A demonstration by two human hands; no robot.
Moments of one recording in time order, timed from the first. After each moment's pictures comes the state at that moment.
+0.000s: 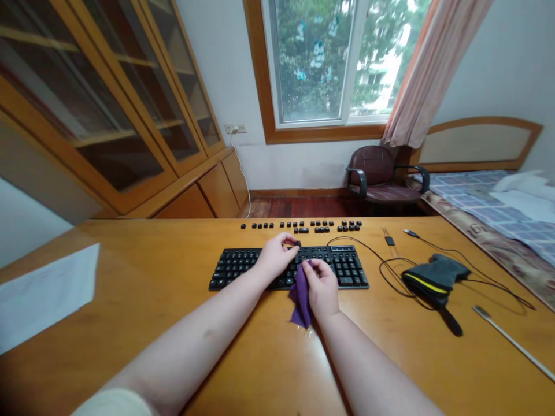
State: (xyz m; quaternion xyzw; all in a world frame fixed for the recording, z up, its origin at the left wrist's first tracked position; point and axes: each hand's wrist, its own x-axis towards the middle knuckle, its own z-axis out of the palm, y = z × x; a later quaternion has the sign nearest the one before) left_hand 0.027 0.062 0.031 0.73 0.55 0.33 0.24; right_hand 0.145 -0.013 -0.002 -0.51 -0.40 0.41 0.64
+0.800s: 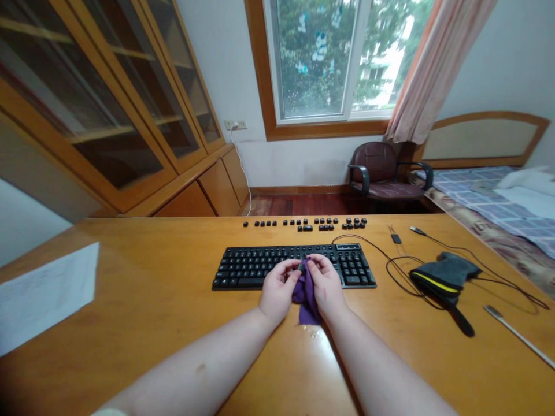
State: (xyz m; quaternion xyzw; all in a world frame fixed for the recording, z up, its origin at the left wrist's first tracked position) left_hand 0.032 -0.007 -0.013 0.57 0.44 0.54 0.43; right_hand 0.144 -0.006 -0.010 -0.42 -0.35 0.53 0.65
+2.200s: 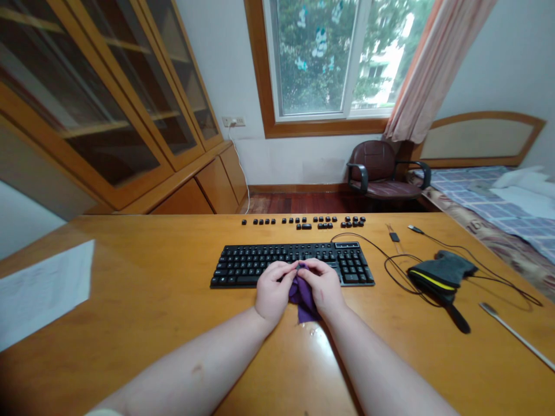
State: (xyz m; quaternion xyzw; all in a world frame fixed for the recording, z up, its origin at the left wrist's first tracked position) left_hand 0.026 -0.012 0.000 0.64 0.45 0.56 0.28; right_hand 0.149 -0.010 -0.009 -0.45 -0.42 0.50 0.61
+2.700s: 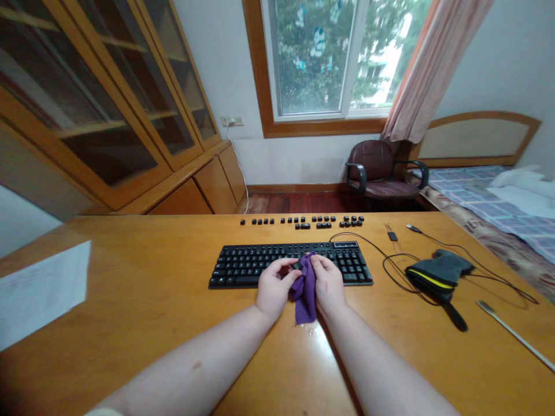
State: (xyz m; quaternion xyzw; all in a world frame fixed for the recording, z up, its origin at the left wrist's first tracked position) left_hand 0.031 -0.005 -0.005 0.56 0.46 0.55 0.41; right_hand 0.148 -0.006 -0.006 -0.48 -0.29 0.51 0.65
